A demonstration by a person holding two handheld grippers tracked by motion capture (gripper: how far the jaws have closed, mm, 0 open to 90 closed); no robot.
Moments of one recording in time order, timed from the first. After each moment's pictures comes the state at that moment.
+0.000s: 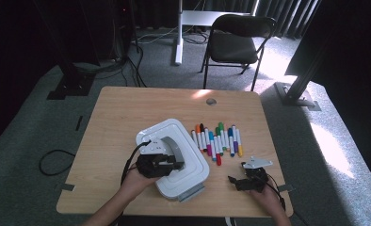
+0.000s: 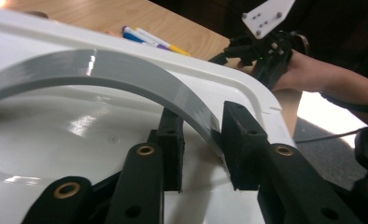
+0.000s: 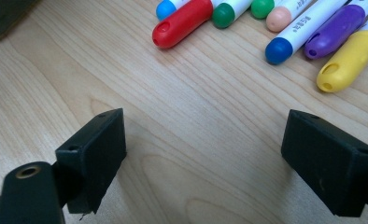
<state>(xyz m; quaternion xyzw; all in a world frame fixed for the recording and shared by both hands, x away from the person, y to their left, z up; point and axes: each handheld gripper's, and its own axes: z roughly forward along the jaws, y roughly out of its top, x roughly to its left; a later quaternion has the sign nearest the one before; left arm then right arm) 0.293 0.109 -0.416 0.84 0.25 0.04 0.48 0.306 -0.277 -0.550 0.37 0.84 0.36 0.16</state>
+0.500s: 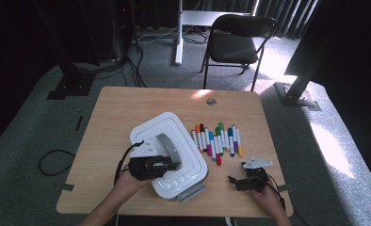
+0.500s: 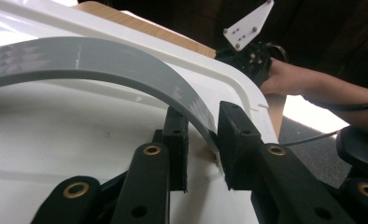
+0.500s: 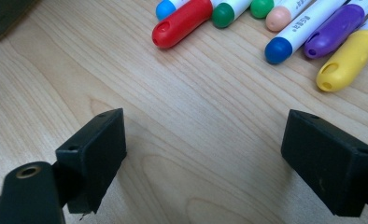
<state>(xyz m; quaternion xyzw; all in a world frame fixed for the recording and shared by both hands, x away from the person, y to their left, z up) 0.279 0.125 -0.399 0.83 0.22 0.05 0.50 0.306 -0.277 -0.550 0.37 0.84 0.36 0.16</state>
